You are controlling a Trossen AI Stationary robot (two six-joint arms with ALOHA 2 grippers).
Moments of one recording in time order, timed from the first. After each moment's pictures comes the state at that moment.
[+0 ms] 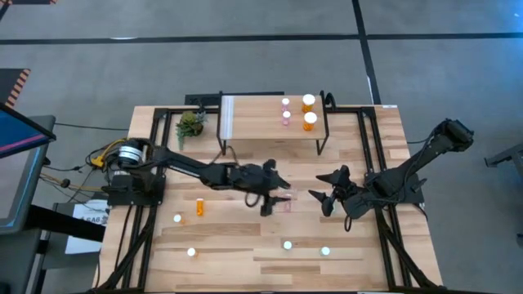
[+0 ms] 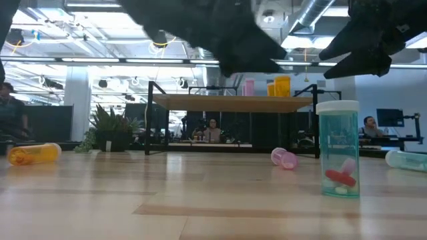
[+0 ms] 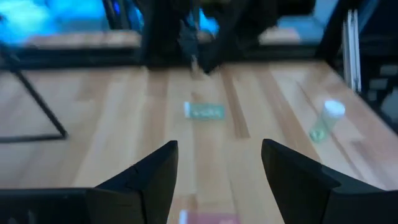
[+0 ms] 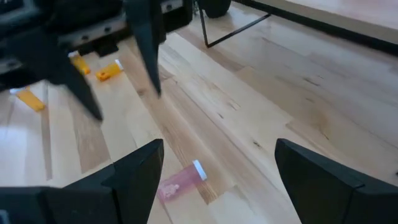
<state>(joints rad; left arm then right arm) -0.09 1.82 1.11 0.34 -0.01 -0.02 0.57 1.04 0.55 -0.23 0.87 0.87</state>
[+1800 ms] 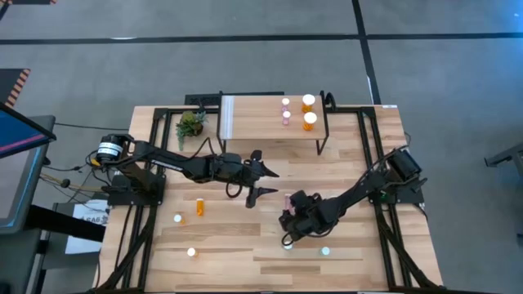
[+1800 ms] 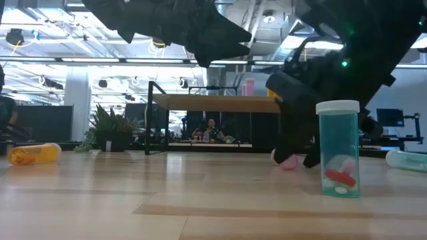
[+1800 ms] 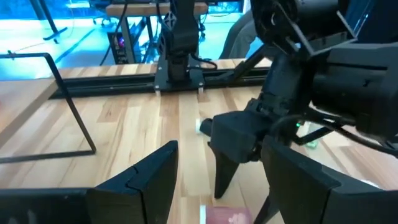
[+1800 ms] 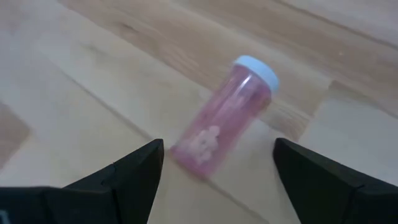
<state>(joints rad) -0.03 1.63 0.89 0.49 0.07 0.03 0.45 1.88 1.00 -0.37 0.59 1.40</state>
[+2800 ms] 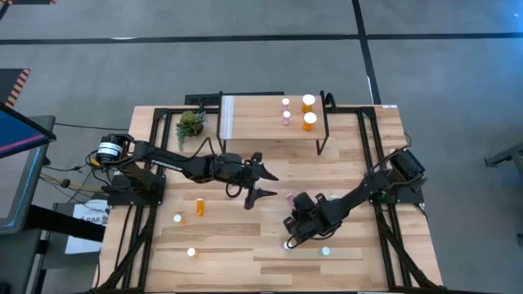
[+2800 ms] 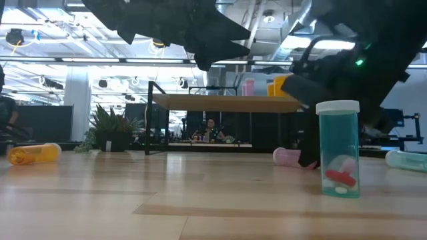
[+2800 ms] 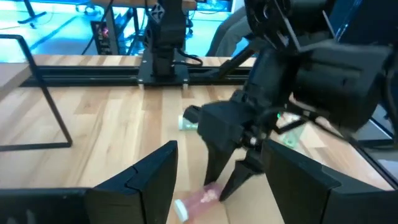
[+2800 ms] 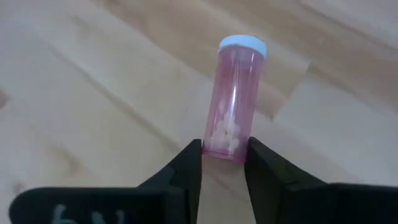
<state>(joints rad) -0.03 1.63 0.89 0.47 0.13 -0.04 0.49 1.84 0.99 -0.47 0.56 1.39</state>
